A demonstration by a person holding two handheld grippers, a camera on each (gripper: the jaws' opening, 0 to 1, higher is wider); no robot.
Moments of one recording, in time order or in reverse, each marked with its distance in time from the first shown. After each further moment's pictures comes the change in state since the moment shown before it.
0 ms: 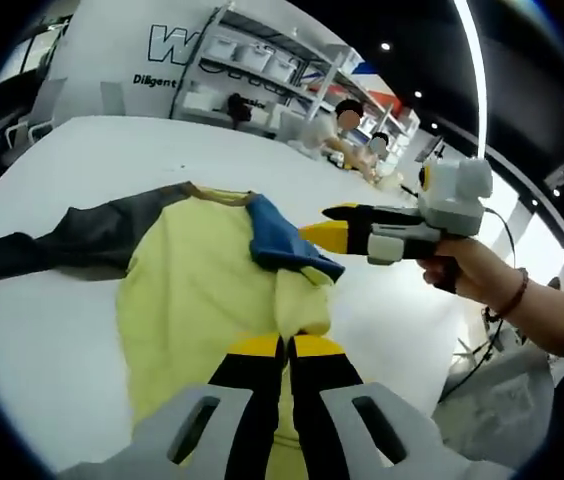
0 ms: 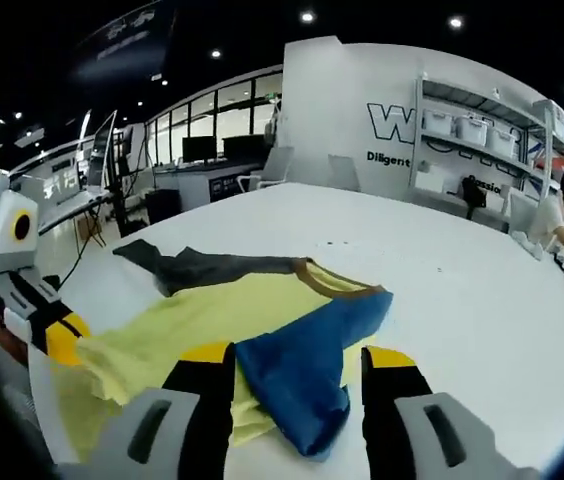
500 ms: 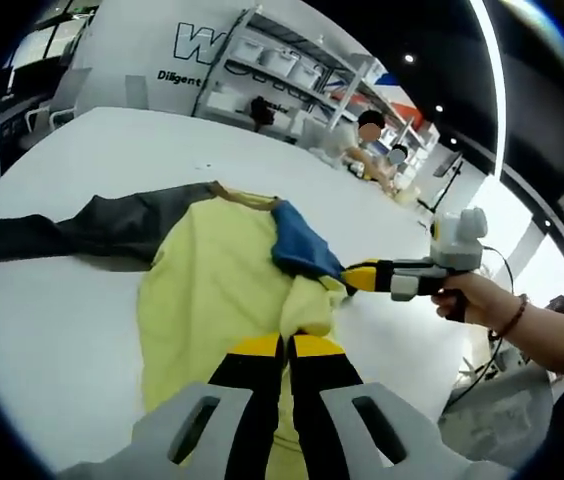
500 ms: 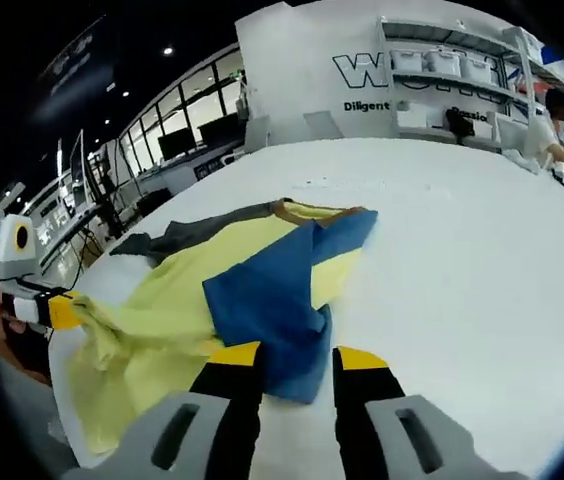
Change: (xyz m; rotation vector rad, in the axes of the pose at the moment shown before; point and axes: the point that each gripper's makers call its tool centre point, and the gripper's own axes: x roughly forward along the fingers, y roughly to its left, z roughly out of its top) left arm -0.004 0.014 0.001 -0.053 -0.019 0.050; right arm -0.001 -0.011 -0.061 0.242 0.140 0.008
